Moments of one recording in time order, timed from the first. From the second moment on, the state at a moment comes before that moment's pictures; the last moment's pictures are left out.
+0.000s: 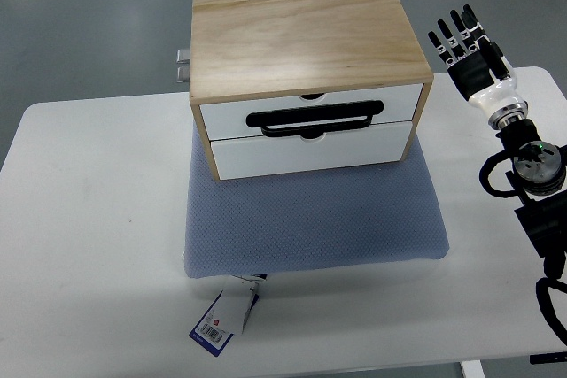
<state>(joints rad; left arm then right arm) -0.13 0.00 -0.06 -0.37 0.01 0.07 0.09 0.64 -0.13 1.43 0.62 -0.15 0.46 0.07</state>
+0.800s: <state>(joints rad) -0.13 0.00 -0.06 -0.38 0.01 0.07 0.09 1.14 -0.70 0.77 1.05 -0.60 0.47 -0.08</state>
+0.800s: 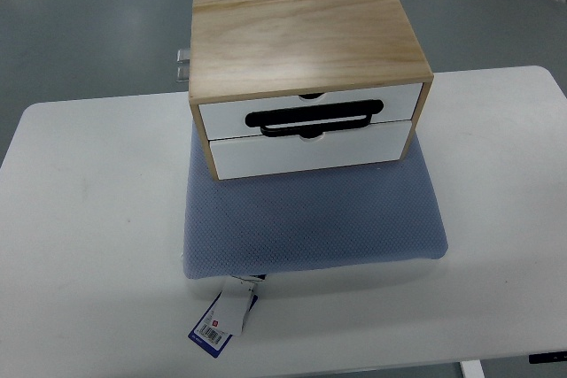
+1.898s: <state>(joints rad) -0.13 0.00 -0.07 -0.37 0.01 0.06 0.09 1.84 -0.42 -0.12 1.52 -0.19 0.18 -0.61</state>
